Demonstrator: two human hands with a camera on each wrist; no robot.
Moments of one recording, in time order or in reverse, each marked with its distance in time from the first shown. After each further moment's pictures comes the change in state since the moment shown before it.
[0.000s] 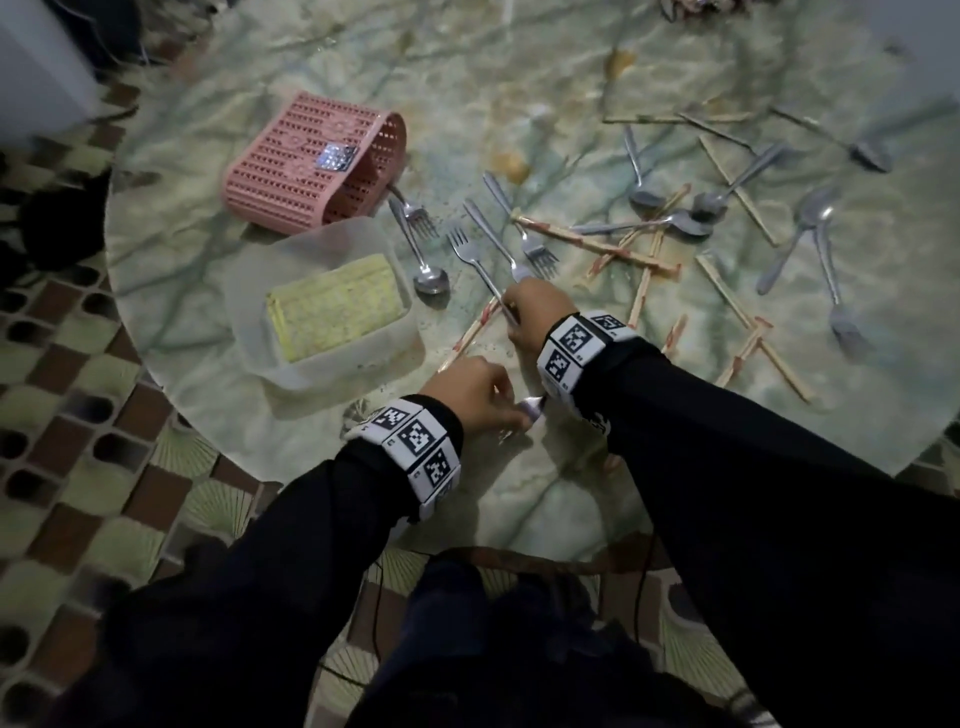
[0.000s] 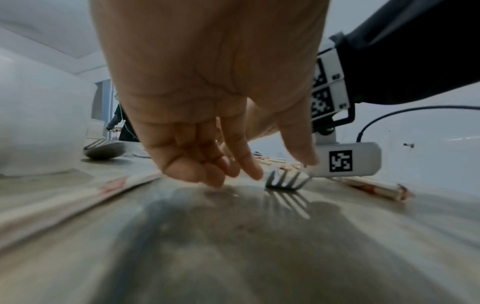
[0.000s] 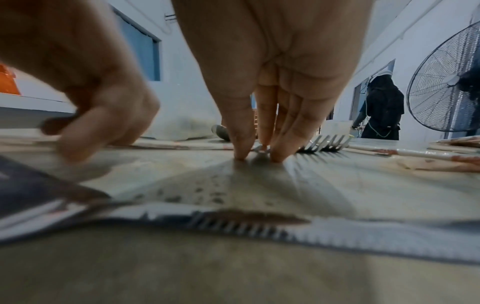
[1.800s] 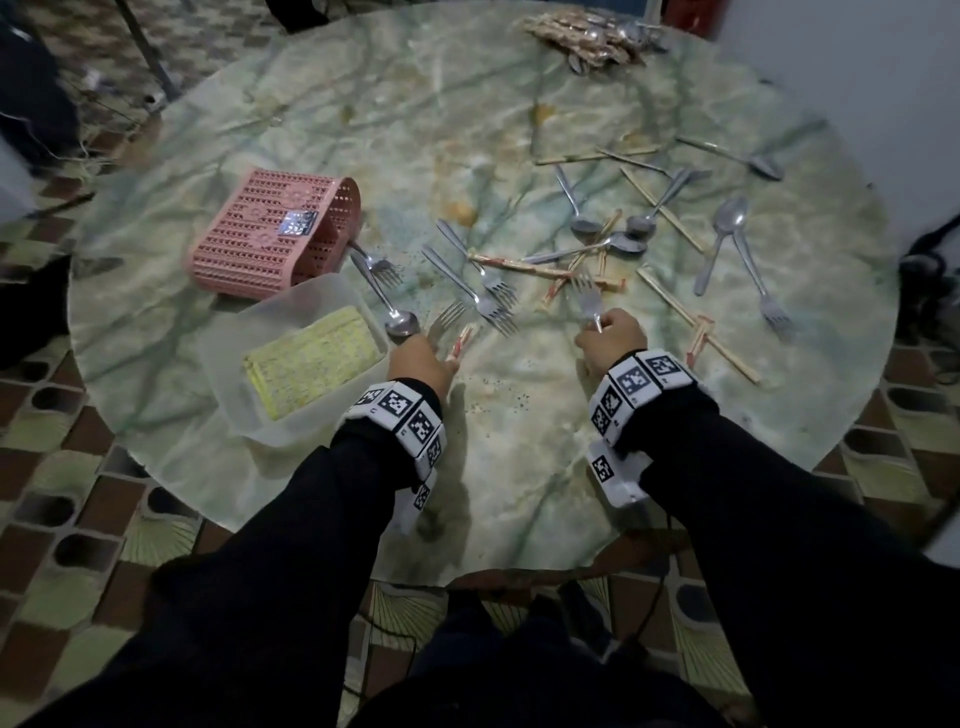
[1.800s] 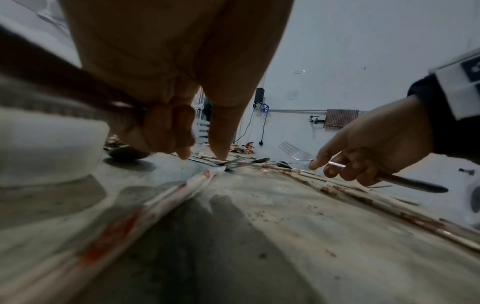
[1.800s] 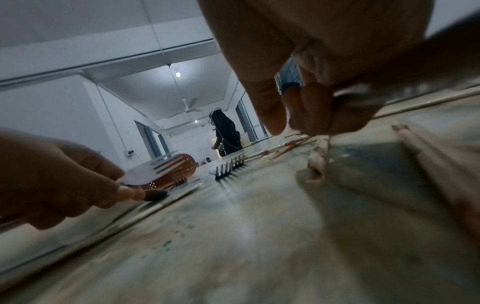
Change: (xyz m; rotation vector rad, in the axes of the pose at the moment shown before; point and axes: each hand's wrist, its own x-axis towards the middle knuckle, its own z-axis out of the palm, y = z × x) left_hand 0.033 -0.010 -0.029 -0.265 0.331 -0.297; right_hand -0.061 0.066 -0.002 0.797 0.372 0.753
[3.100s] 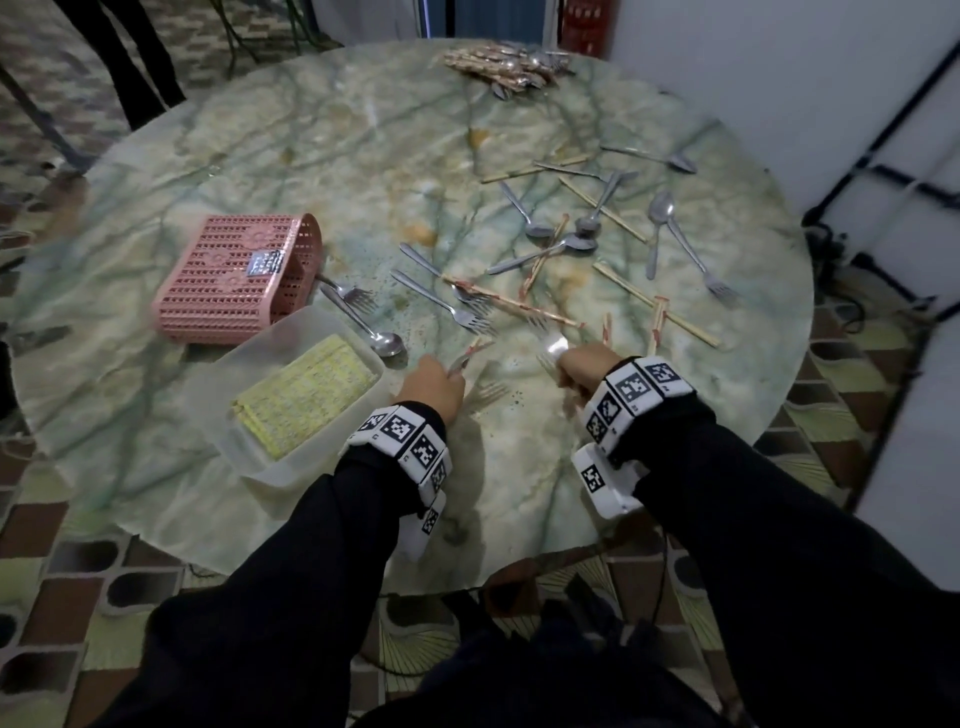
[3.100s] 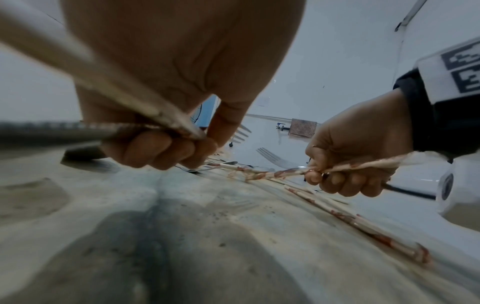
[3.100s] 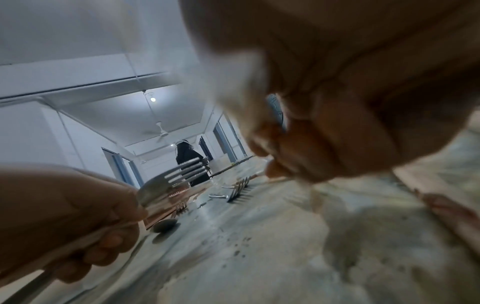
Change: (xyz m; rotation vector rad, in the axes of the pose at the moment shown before) left_hand -0.013 -0.004 -0.004 0.030 -0.225 0.139; right_hand -0.068 -0.022 -0.011 -0.160 -0.268 0.245
